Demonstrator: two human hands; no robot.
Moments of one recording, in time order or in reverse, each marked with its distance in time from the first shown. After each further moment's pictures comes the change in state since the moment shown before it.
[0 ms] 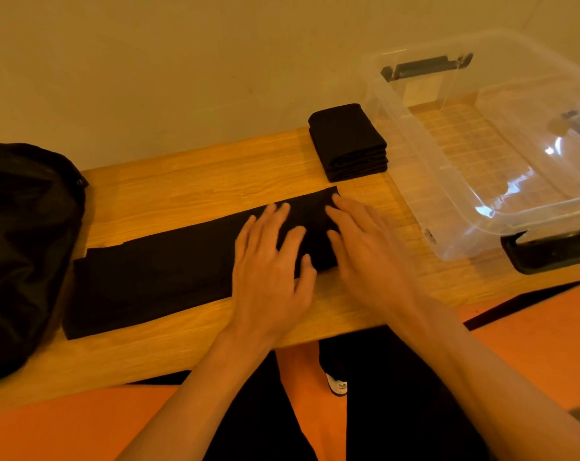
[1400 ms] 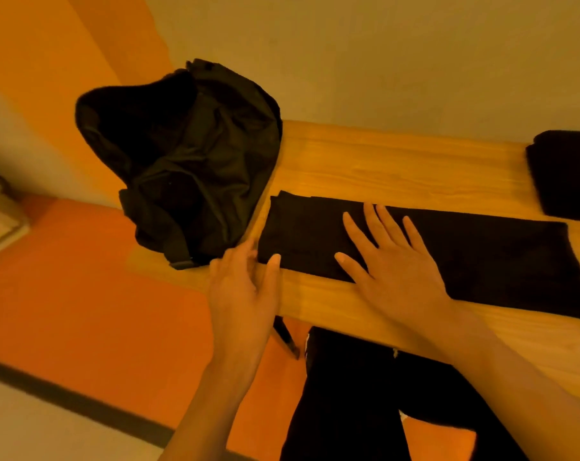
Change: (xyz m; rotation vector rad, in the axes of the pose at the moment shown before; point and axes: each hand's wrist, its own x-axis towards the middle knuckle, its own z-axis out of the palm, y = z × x) left_hand -0.141 -0.139 -0.094 -0.231 0.369 -0.868; right_hand 0.046 -0.155 0.094 -0.285 -0.488 -0.326
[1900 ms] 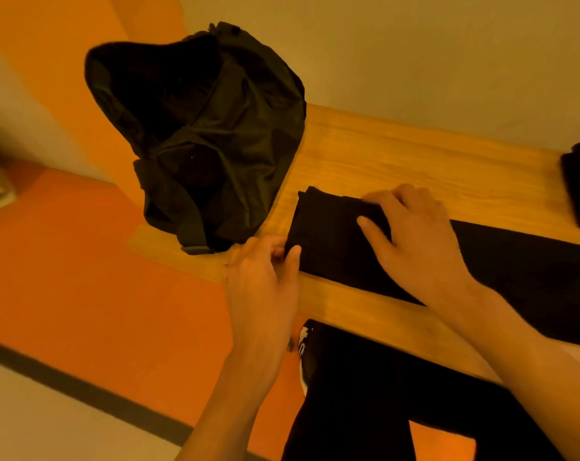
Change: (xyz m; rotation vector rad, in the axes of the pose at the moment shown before) left_hand 0.007 0.003 0.004 -0.050 0.026 -0.043; right_hand 0.019 -0.019 -0.036 0.305 0.298 -0.039
